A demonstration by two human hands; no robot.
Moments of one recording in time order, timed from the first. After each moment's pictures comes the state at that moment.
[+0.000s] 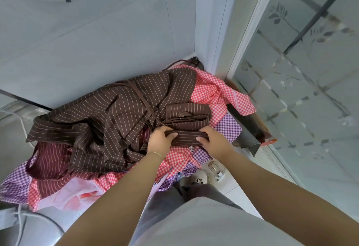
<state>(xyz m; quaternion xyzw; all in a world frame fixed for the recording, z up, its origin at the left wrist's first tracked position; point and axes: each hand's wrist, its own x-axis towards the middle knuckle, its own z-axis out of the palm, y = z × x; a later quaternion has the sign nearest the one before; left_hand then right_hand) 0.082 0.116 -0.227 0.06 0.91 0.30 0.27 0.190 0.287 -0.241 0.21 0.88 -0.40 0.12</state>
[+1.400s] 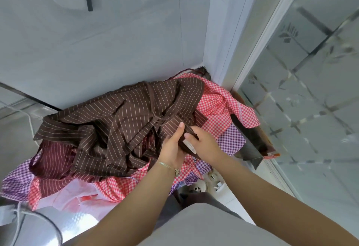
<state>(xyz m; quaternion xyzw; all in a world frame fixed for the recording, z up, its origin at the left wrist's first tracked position) 0.107 0.147 -0.177 -0.23 0.49 0.75 0.38 0.152 0.255 -0.182 0.18 0.81 -0.56 0.08</state>
